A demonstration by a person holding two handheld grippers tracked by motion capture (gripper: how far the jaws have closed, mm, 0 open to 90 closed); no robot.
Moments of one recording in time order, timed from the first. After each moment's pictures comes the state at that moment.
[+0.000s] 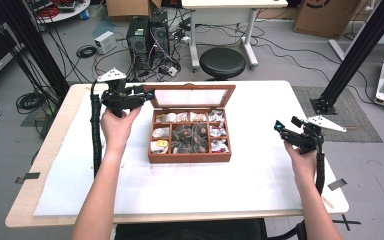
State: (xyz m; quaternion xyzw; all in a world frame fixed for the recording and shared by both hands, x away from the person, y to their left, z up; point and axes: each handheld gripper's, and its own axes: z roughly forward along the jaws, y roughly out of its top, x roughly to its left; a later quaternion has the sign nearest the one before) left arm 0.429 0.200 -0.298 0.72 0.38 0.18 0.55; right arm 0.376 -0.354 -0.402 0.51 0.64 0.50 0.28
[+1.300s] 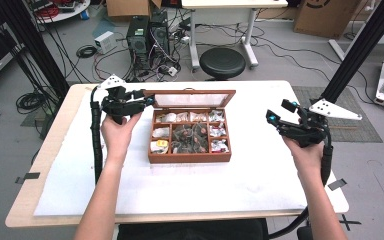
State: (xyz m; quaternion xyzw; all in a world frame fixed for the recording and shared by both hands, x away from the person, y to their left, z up) left arm 0.415 0.198 -0.307 0.72 0.38 0.19 0.55; right arm 0.334 -0.305 -0.302 0.37 0.68 0.58 0.25
